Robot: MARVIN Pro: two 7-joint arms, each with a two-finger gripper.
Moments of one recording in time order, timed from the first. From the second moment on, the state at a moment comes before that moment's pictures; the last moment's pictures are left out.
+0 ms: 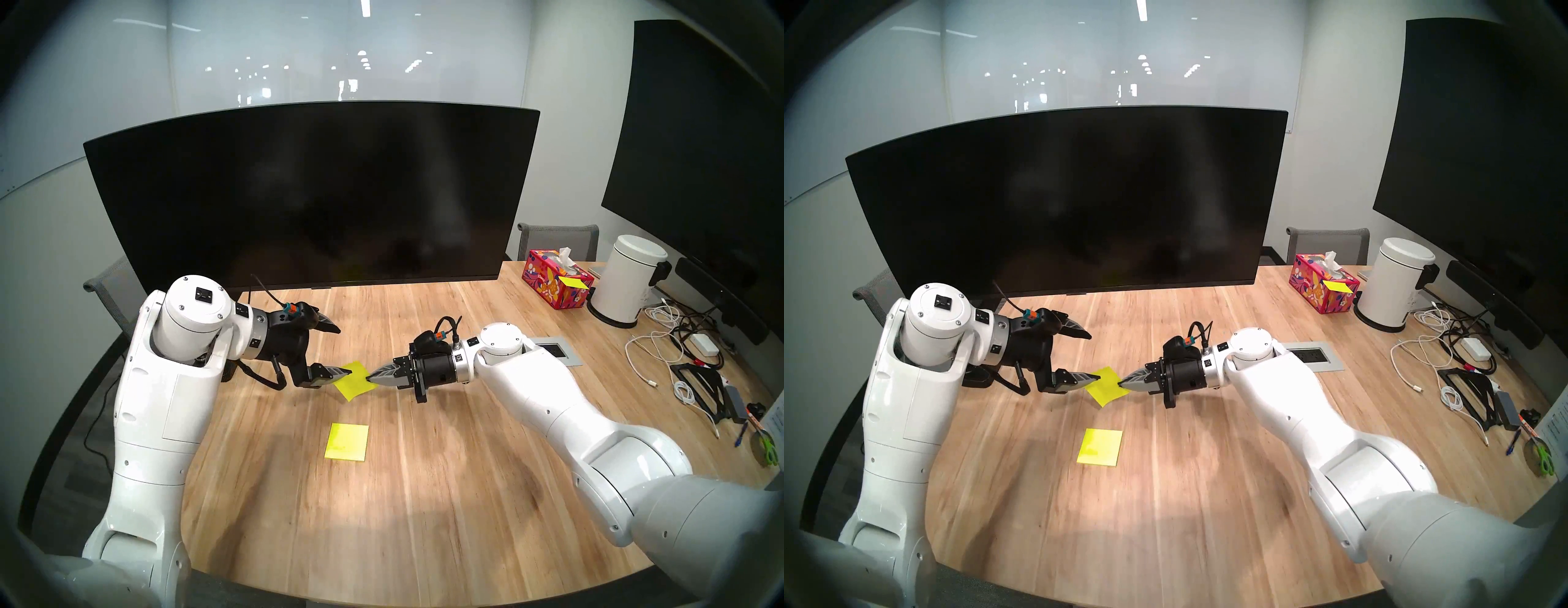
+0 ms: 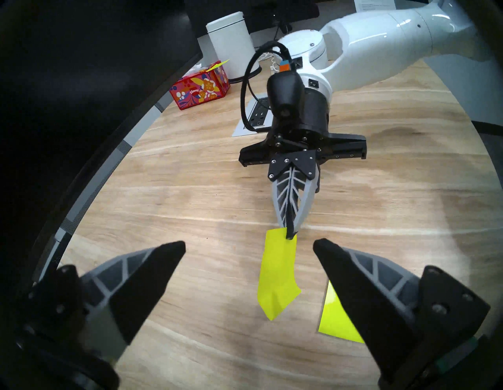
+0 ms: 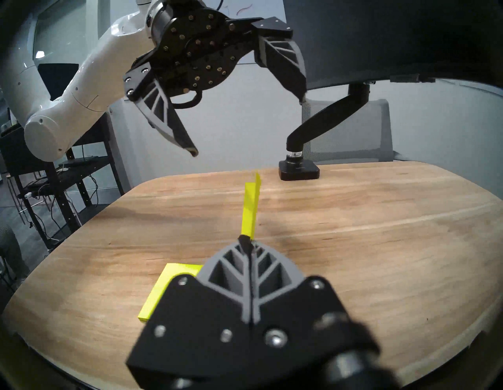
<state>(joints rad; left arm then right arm) 1.31 -1.24 -1.67 -1.83 0.43 0.40 -1.45 -0.84 -1.35 1.03 -0.78 0.28 -0.10 1.32</state>
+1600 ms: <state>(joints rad) 1.52 -1.30 -1.81 -1.85 0.23 0.44 -1.39 -0.87 -1.39 1.29 -0.77 0.43 -0.15 1.24</state>
